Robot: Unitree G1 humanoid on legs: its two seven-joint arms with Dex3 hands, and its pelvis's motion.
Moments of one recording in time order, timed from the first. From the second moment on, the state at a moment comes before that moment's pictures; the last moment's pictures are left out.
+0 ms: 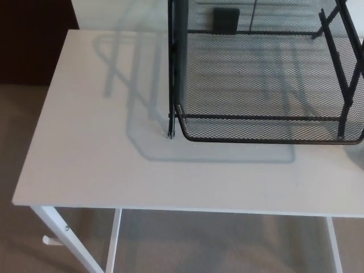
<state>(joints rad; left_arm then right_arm) 0.03 0.70 0.41 1.19 -0.14 0.03 -0.29 -0.32 -0.83 -0.61 0.75 0.23 0.05 0.17</state>
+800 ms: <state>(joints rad) 0.05 0.69 0.43 1.19 -0.15 -0.01 -0.27 -0.30 -0.85 -0.30 0.51 0.17 0.08 0.27</state>
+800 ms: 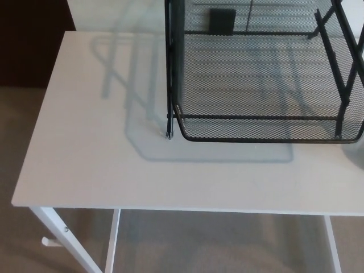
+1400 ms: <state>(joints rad) 0.07 0.69 0.43 1.18 -0.15 -0.01 -0.27 -0.19 -0.95 -0.04 0.36 -0.01 0.14 0.39</state>
